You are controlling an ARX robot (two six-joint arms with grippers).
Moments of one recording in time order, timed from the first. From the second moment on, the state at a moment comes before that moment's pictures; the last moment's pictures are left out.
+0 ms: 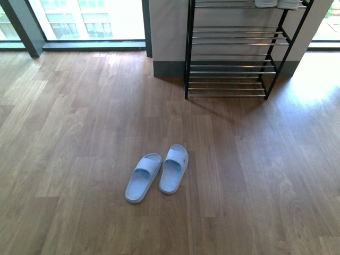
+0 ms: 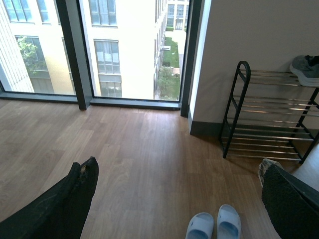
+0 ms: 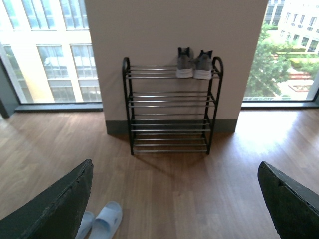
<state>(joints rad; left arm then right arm) 0.00 0.02 0.01 0.00 0.00 -0.01 0.00 0.00 0.02 0.00 0.00 0.00</state>
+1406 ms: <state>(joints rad) 0.00 0.02 0.01 0.00 0.00 -0.01 0.00 0.00 0.02 0.00 0.00 0.00</state>
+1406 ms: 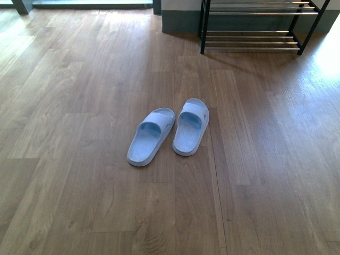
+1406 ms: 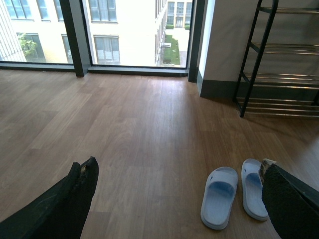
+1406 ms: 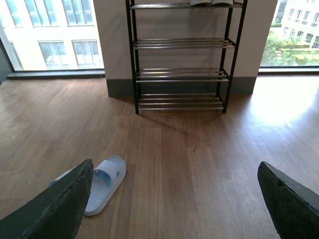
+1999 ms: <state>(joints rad) 0.00 0.02 0.01 0.00 0.00 -0.01 0.00 0.00 0.02 0.00 0.00 0.00</state>
